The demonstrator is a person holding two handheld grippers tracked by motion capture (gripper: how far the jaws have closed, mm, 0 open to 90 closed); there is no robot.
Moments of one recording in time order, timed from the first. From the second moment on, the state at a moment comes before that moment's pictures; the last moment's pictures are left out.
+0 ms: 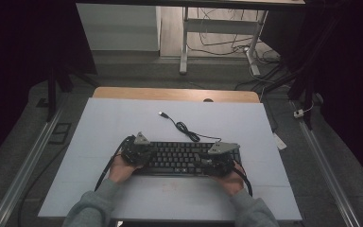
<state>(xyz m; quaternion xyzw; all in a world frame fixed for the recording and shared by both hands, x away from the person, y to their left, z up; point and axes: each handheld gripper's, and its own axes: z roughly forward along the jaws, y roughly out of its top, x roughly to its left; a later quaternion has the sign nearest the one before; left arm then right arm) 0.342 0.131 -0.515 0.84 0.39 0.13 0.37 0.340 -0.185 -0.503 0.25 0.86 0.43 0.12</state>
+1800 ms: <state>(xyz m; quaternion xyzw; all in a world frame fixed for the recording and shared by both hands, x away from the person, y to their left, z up) 0.303 0.176 -0.499 0.80 0.42 0.13 0.40 0.338 -0.177 -0.494 0.25 0.85 0.44 0.12</state>
